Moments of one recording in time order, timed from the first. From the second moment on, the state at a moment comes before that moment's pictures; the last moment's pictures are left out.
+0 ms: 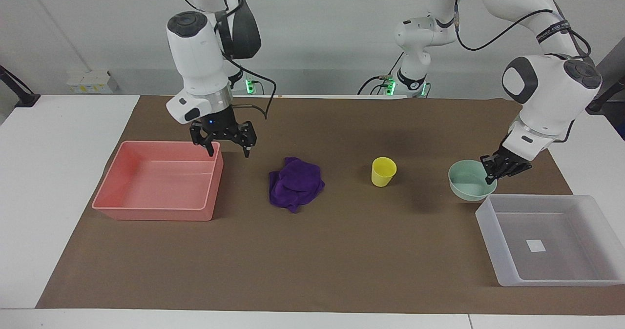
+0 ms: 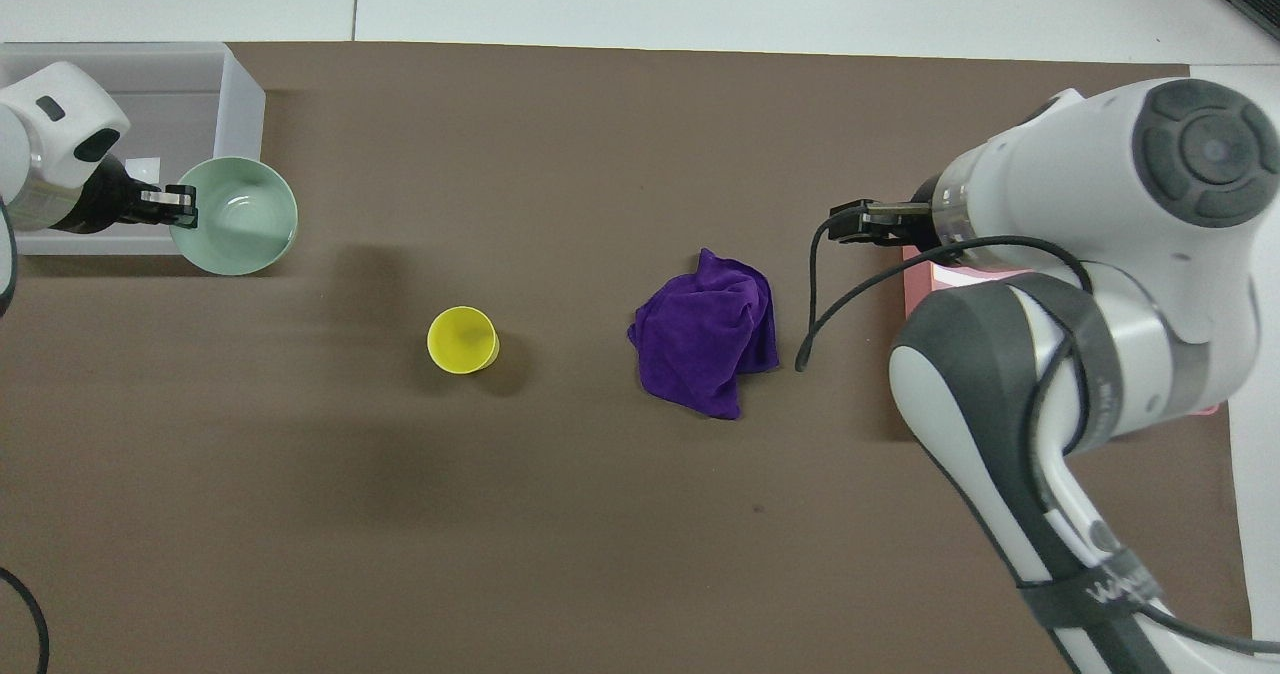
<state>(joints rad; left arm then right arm) 0.09 0.20 -0.07 -1.72 -0.05 2.06 0.11 0.32 0.14 -0.06 -1.75 0.00 2.06 0.32</state>
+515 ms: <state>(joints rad) 0.21 0.41 -0.07 -1.45 -0.01 2.14 0.11 0.42 0.31 -0.06 -1.81 0.00 2.28 0.38</state>
